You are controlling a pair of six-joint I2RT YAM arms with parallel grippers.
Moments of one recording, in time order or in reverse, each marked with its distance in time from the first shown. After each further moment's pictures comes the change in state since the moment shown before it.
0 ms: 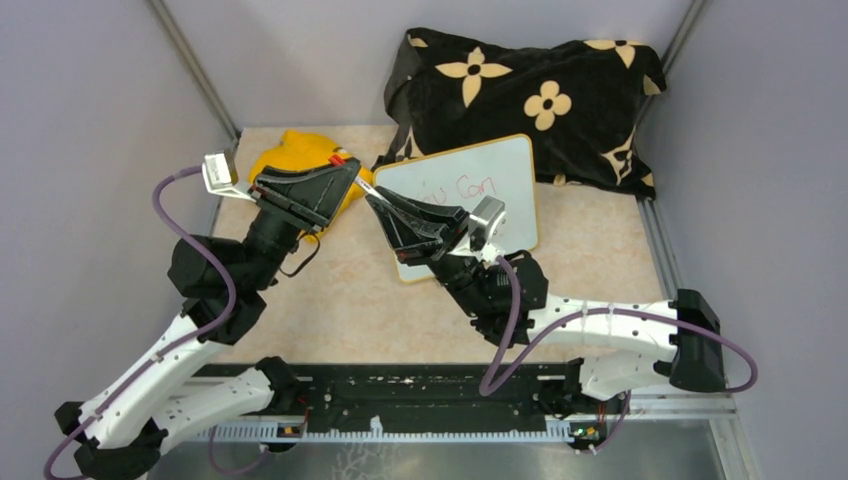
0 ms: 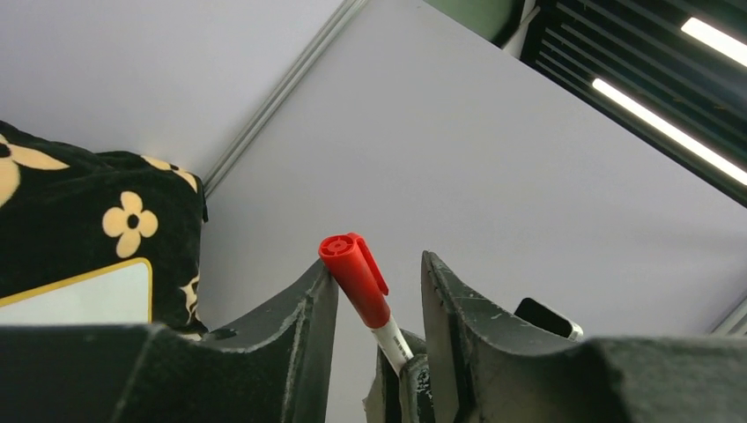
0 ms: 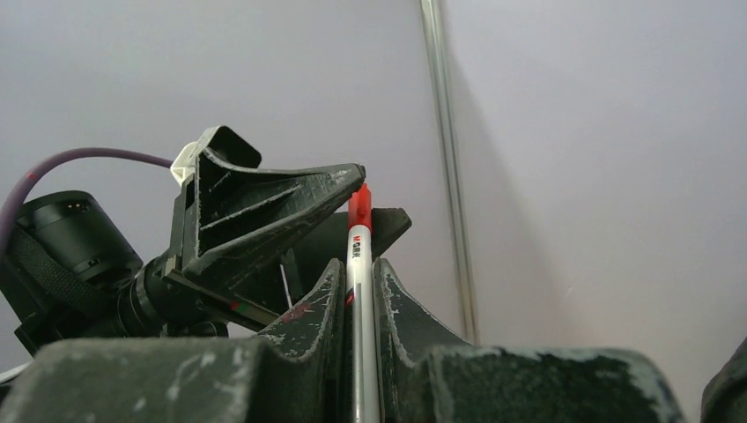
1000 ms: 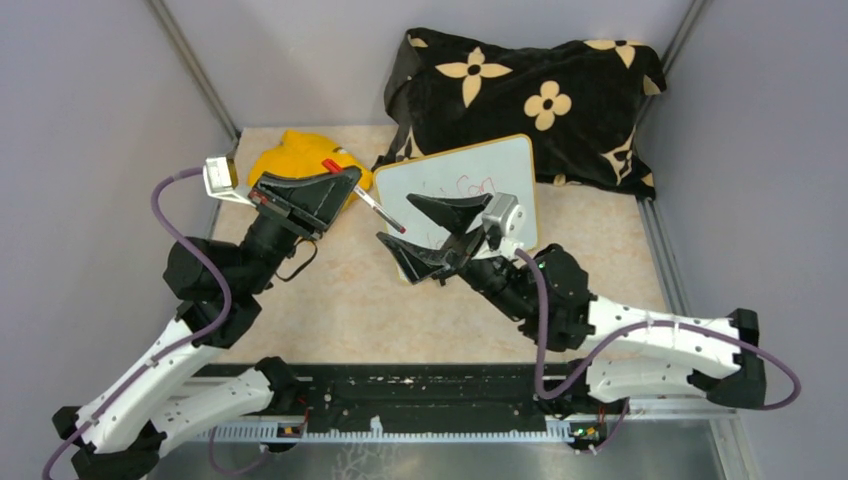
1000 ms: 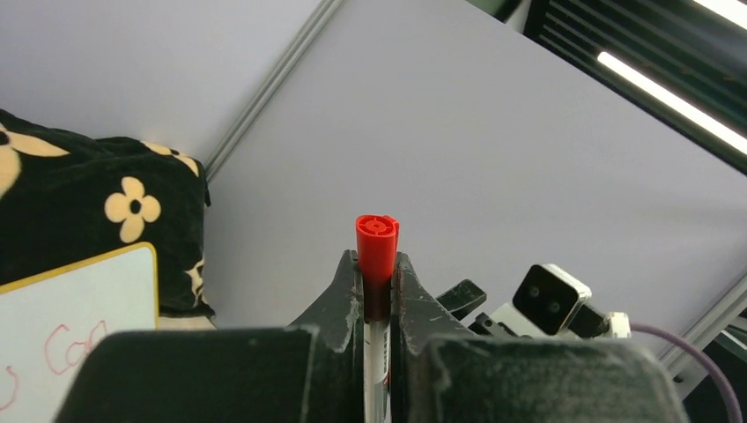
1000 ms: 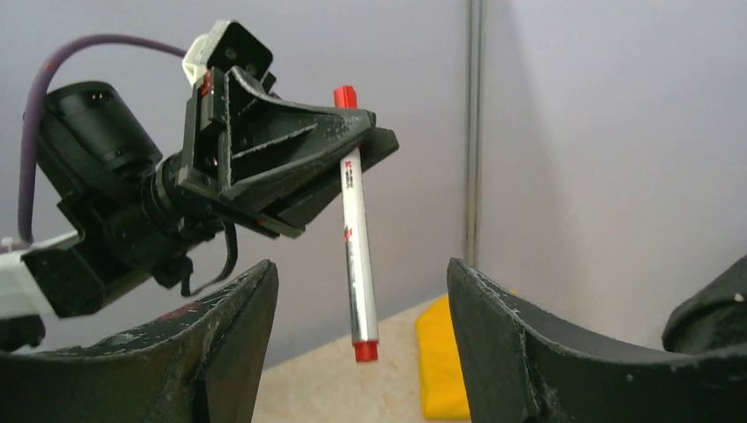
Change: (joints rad) left arm 0.000 -0.011 0.002 -0.041 0.041 0.004; right arm 0.000 -0.199 -0.014 -0.416 -0.045 0.040
